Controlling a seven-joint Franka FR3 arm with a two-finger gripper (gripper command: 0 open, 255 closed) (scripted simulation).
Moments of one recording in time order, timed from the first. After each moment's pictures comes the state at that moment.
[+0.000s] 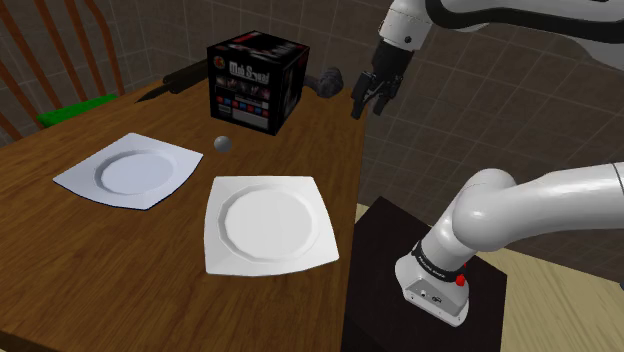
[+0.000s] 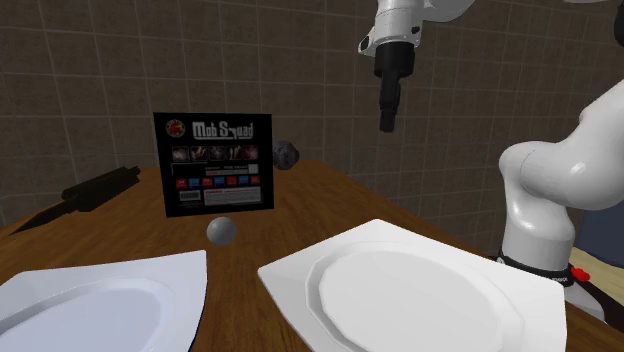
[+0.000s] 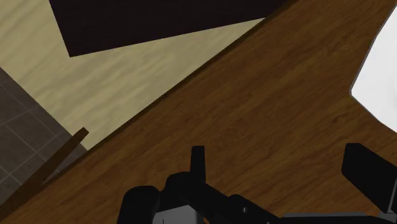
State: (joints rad) arm -0.02 -0.76 0.05 -2.41 0.11 1.69 0.17
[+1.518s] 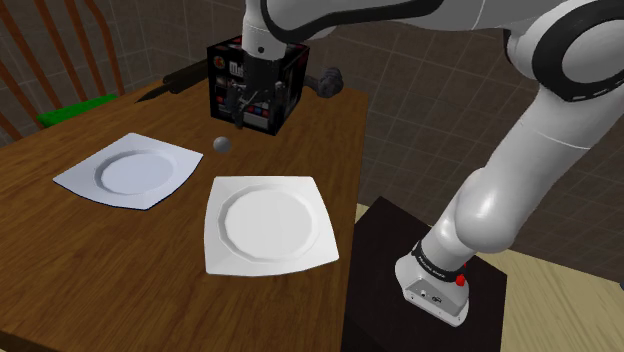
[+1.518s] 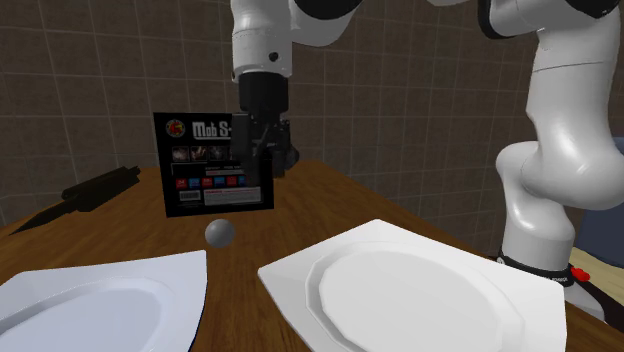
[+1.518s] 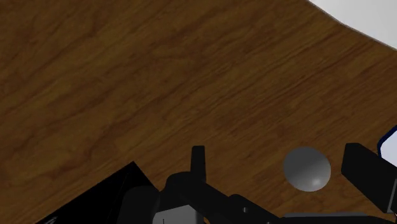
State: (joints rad) arm 0.06 0.03 0.28 -1.88 0.08 1.91 0.42
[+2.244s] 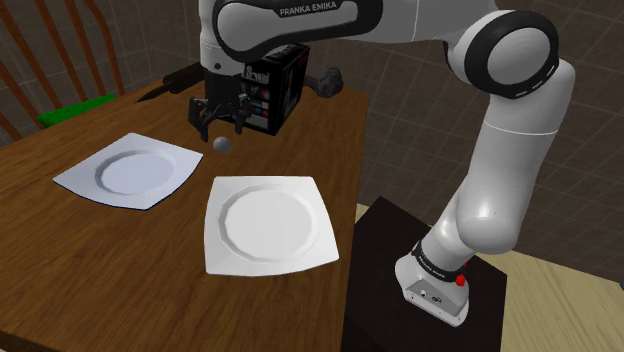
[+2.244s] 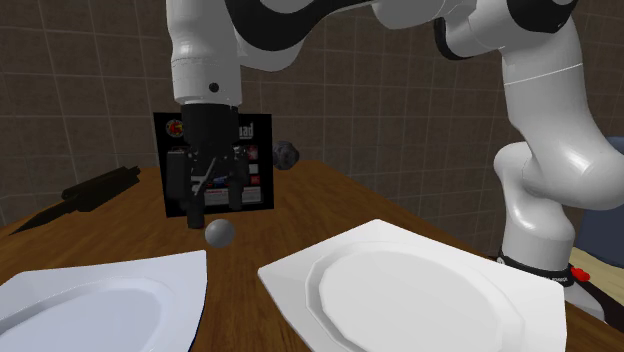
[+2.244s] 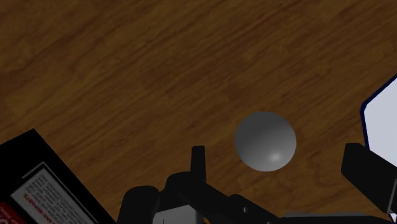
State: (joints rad) arm 0.12 0.30 0.30 -1.64 0.00 1.92 0.50
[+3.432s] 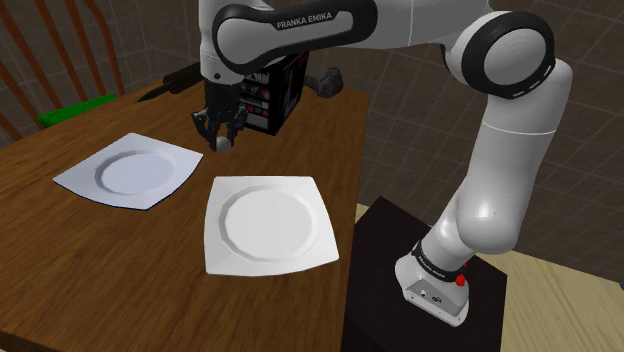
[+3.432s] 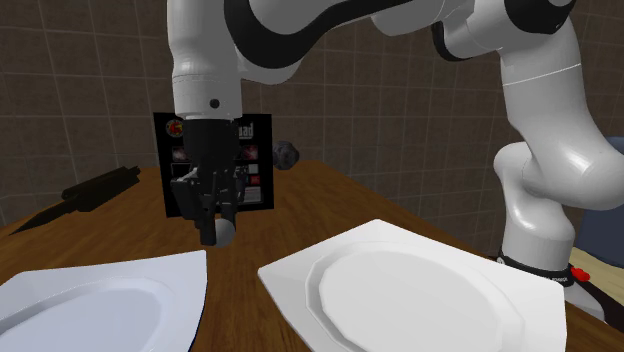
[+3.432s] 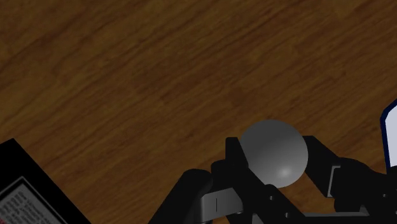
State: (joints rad) arm 0.12 0.31 0.30 -1.67 -0.01 1.97 0.50
